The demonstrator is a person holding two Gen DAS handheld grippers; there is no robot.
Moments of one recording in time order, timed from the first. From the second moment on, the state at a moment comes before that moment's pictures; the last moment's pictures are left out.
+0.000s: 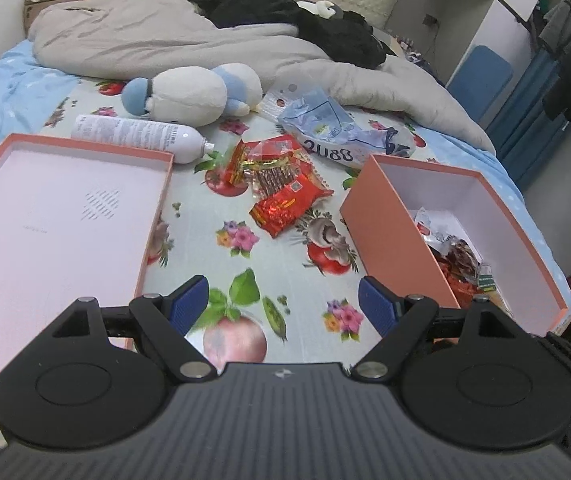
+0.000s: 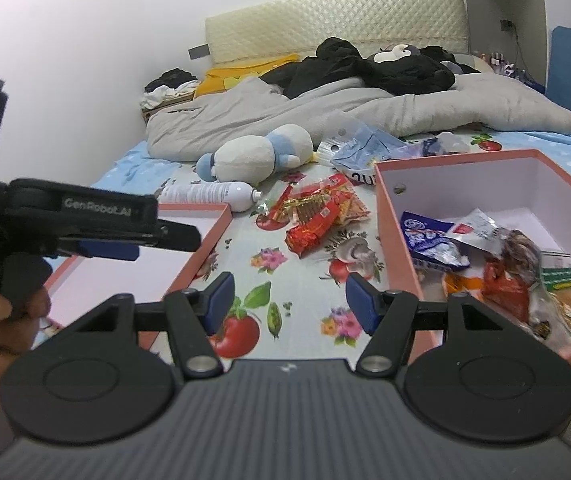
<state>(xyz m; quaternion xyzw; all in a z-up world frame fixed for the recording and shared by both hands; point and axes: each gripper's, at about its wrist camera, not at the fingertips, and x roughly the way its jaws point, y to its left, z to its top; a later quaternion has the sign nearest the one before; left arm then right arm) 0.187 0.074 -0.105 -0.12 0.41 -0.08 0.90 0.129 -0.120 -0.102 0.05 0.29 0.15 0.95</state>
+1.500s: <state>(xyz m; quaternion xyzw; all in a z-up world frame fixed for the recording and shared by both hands) 0.499 0.041 -0.255 0.02 0.45 -0.23 0.86 0.362 -0.037 -0.243 0.05 0.35 0.07 0.93</state>
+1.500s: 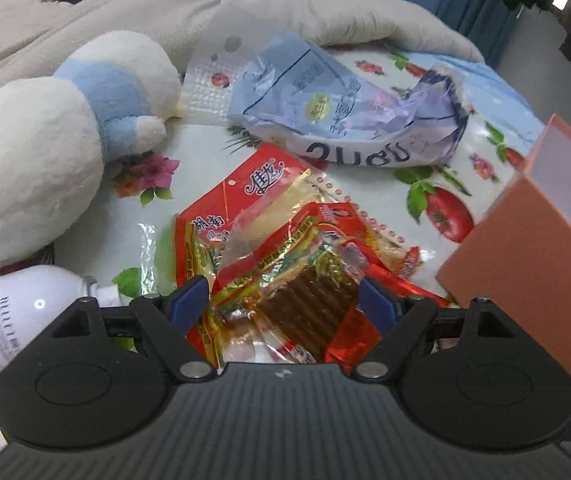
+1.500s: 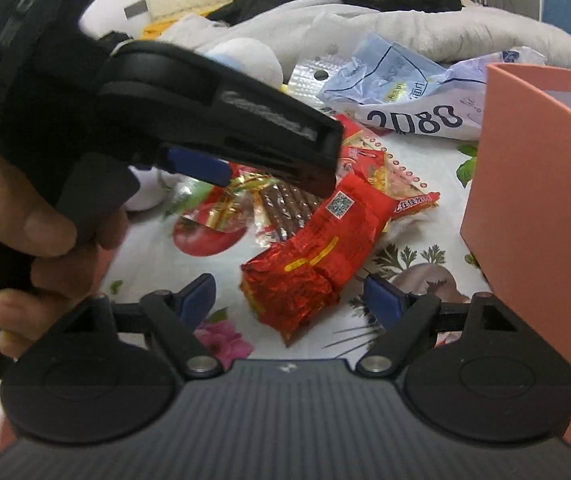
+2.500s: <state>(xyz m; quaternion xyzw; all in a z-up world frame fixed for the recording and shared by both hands) 0.436 0.038 -0.207 0.00 0.44 -0.20 0.87 0.298 -0.075 -0.194 0.05 0.34 0.06 0.94</state>
